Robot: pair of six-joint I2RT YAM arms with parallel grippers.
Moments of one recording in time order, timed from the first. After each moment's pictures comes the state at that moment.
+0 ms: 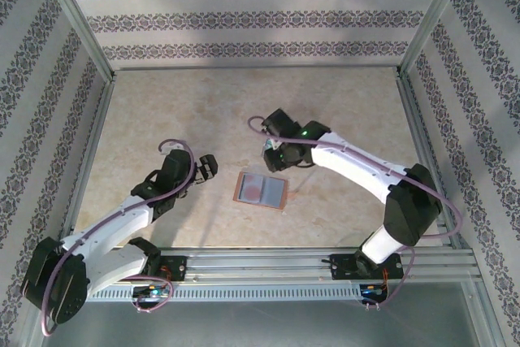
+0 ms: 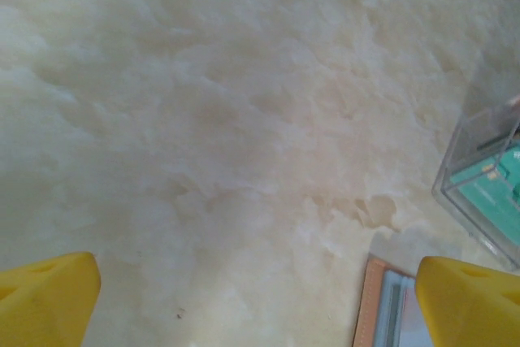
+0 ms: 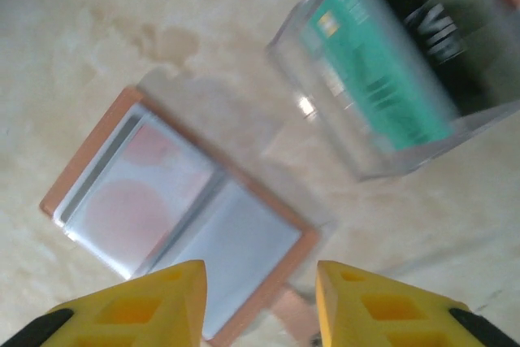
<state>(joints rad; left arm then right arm) -0.47 0.99 0.48 -0.20 -0.22 -0.76 0.77 1.60 1.27 -0.85 0.06 0.34</state>
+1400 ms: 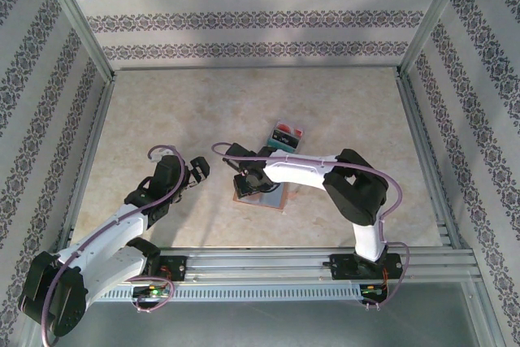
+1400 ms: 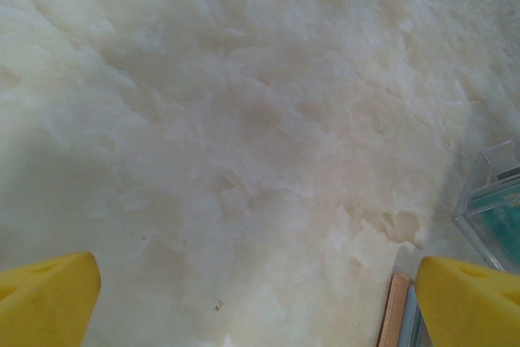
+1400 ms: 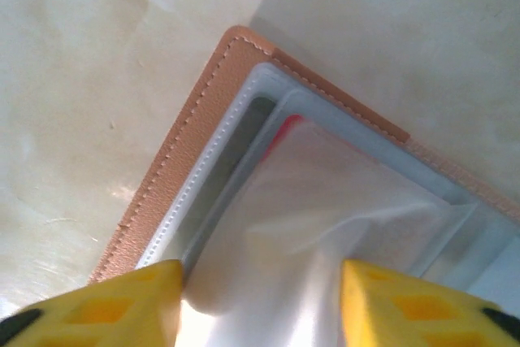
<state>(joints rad) -0.42 0.92 0.42 -0.20 -0.21 -0.82 0.95 1.93 1.29 -0.67 0.04 0.63</state>
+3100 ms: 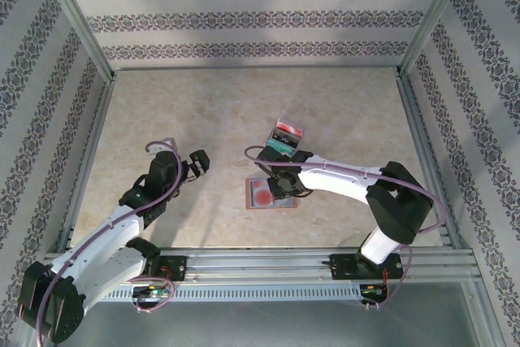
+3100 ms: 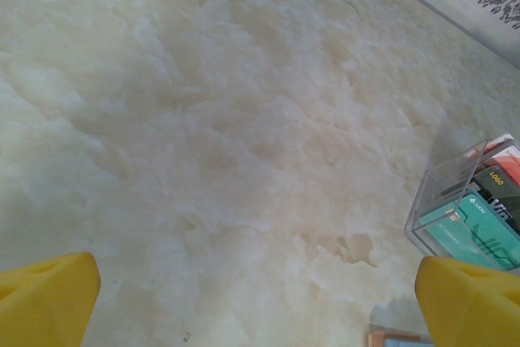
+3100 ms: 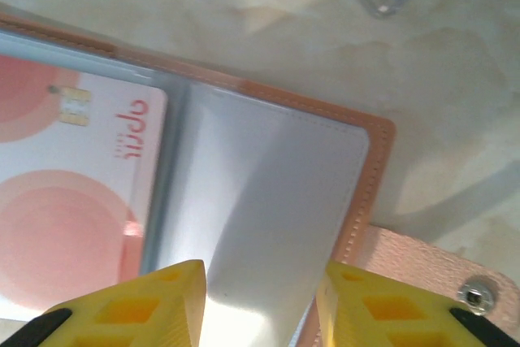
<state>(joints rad) -0.42 0.87 0.47 -0.21 -0.21 -0.73 0.85 1.63 1.00 -0.75 0.17 0.59</state>
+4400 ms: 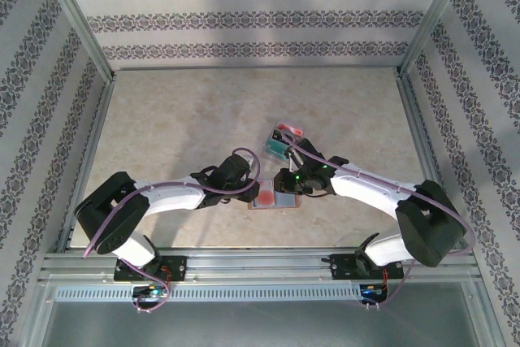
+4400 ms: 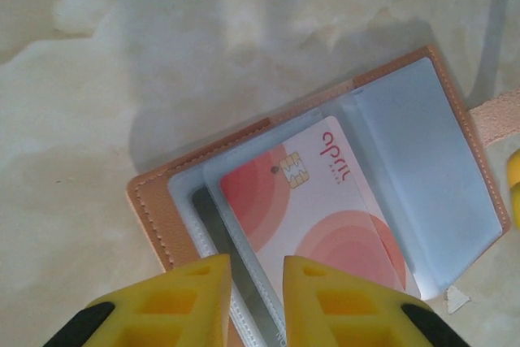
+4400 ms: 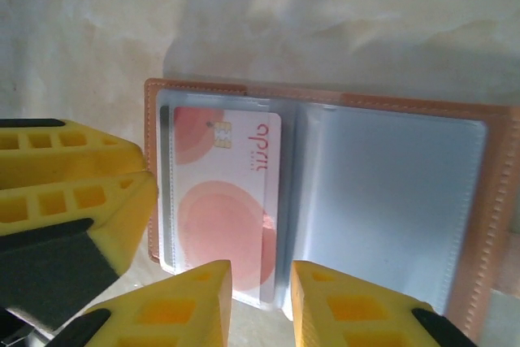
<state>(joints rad) -0.80 1.57 0.70 -0.01 0.07 -0.55 0.66 1.42 0.76 -0.39 -0.29 0.72</state>
